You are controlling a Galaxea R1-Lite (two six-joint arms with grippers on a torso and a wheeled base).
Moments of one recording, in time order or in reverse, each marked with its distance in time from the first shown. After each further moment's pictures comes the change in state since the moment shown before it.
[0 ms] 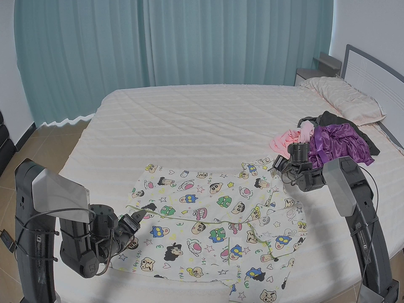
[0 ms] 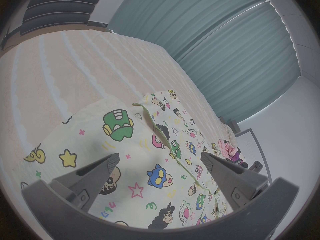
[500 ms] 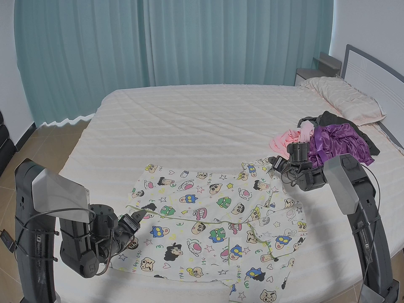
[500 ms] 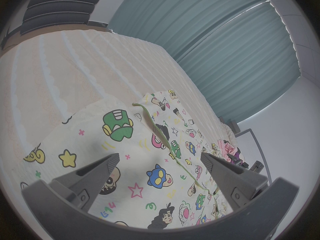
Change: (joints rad) left arm 0.000 0.000 -0.001 0.000 -0.001 -0.001; right arm 0.003 -0.038 0.056 0.012 -0.001 -0.003
